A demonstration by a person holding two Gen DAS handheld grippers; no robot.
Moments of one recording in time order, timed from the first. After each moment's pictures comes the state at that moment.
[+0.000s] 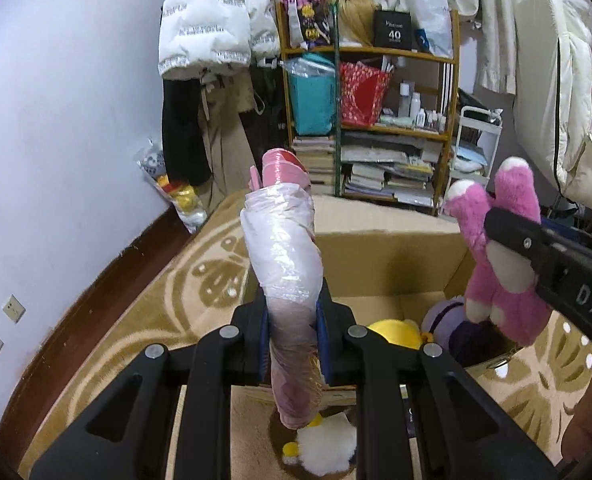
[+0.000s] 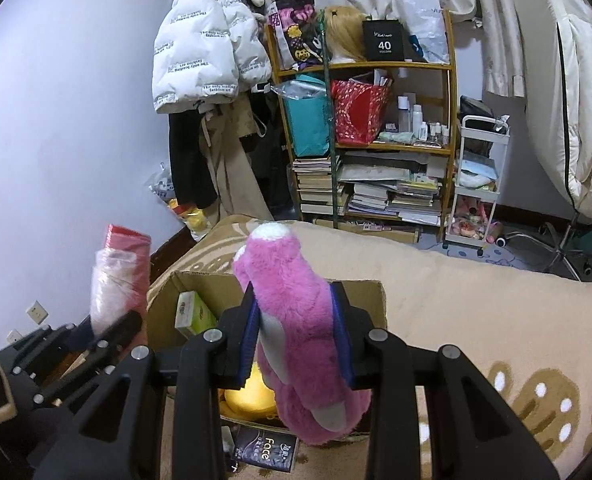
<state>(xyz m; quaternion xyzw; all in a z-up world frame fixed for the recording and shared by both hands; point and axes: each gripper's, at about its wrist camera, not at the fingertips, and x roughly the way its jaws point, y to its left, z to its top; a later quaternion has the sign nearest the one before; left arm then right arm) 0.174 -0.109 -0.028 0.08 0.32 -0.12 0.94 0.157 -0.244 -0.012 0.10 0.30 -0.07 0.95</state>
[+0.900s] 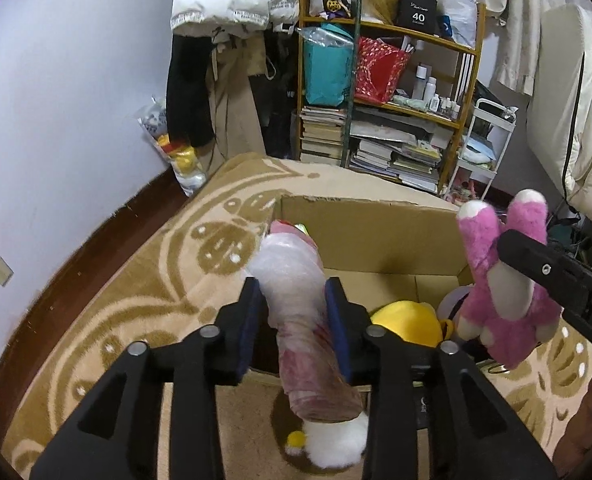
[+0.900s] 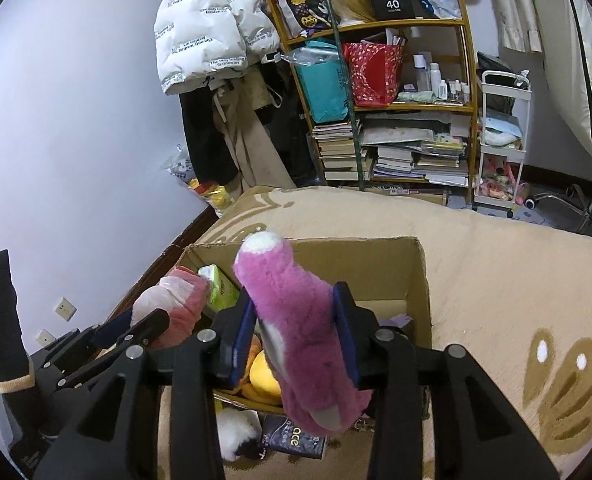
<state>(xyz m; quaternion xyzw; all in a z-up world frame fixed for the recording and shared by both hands) 0.196 -0.088 -0.052 0.04 0.37 -0.11 0.92 0.165 -0.247 -0.042 0.15 0.34 -0.02 0.93</state>
